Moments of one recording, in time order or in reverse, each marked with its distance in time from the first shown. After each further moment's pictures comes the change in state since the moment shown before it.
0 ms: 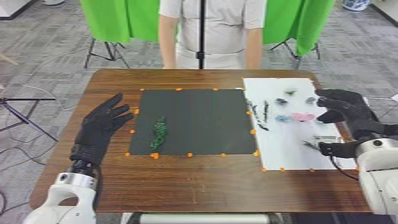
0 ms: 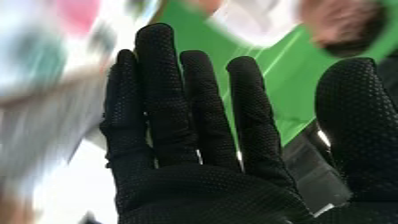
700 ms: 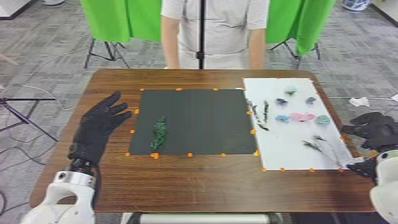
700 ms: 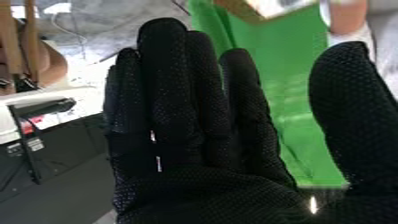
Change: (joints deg) left arm -0.4 0.2 -0.4 0.0 0.0 0.3 0.0; right arm -7.6 9.4 1.3 2.7 -25.1 -5.9 18.9
